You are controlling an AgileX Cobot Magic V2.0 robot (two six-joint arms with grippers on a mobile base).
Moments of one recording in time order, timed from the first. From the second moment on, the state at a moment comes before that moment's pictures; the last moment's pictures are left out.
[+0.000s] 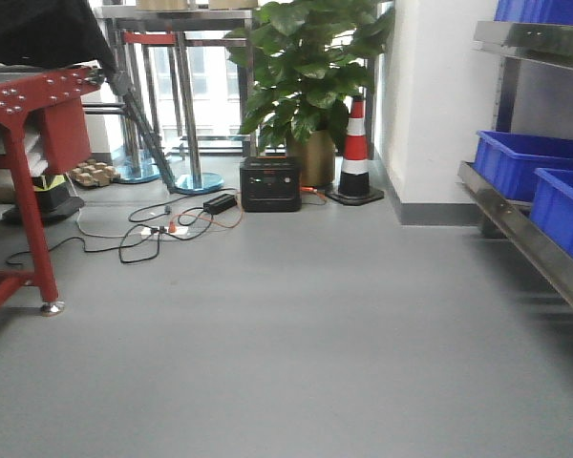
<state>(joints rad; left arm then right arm) -0.62 1.31 -1.60 0.42 1.07 -0.72 0.63 1.43 -1.73 -0.26 1.09 0.65</state>
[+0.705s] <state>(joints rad) -0.62 1.31 -1.60 0.43 1.07 -0.72 0.63 1.43 -1.73 -0.26 1.07 0.64</state>
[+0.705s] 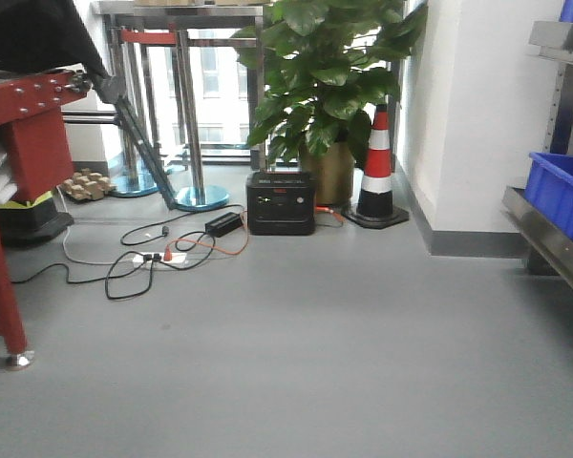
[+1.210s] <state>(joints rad) -0.62 1.31 -1.60 0.47 1.06 -0.72 0.63 1.43 -1.73 -0.26 1.05 0.64</state>
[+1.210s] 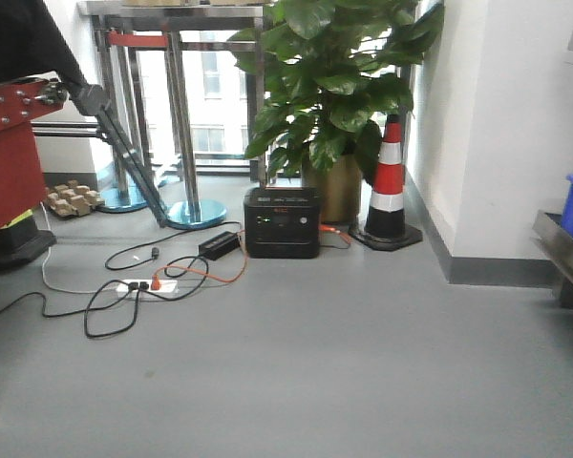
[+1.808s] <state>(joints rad) -0.62 1.31 -1.60 0.49 1.06 -0.72 0.63 1.43 -1.73 -0.26 1.03 0.64</state>
